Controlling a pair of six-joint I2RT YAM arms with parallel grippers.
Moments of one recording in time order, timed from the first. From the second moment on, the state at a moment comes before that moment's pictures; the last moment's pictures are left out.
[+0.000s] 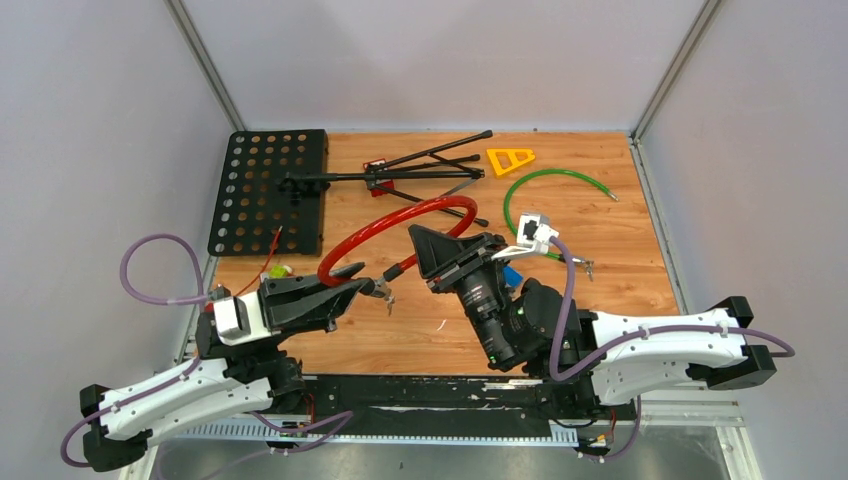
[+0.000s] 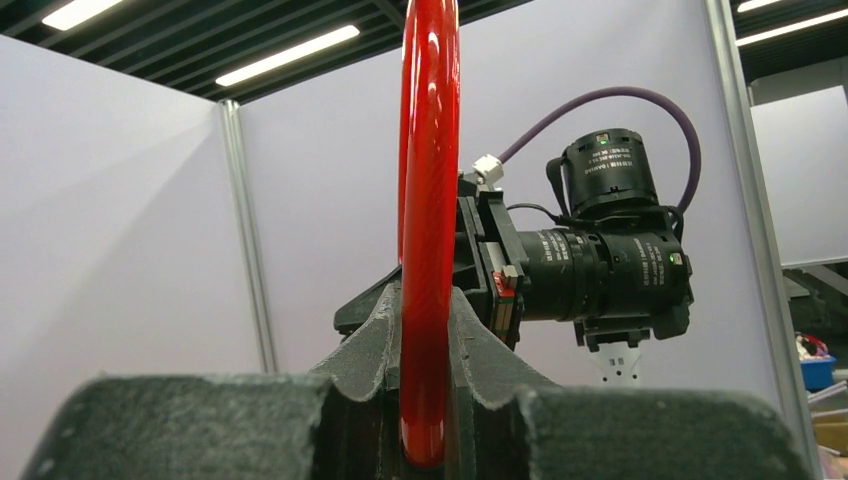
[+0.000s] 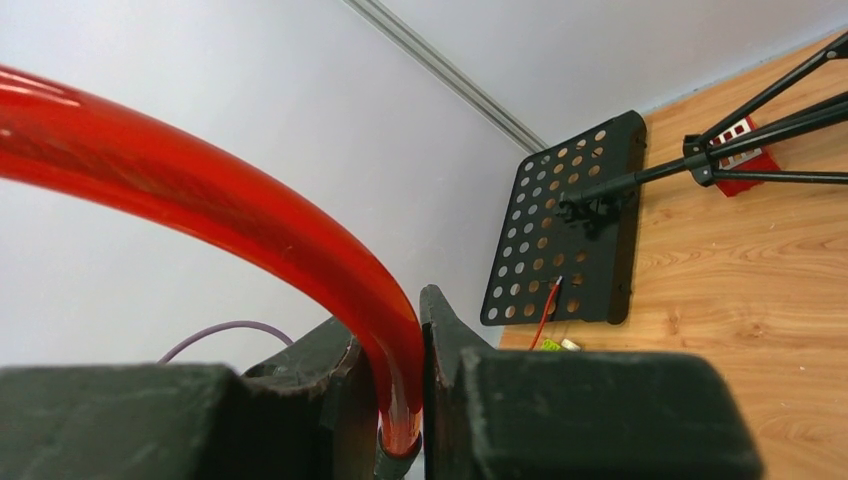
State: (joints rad) left arm -1.11 0.48 0.50 0.90 0.23 0.00; right arm 1.62 1.17 1.22 0.34 1.16 0.57
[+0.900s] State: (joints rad) left arm -1.11 0.53 0.50 0.92 0.16 0.02; right arm 1.60 1.20 1.23 0.02 1.25 1.04
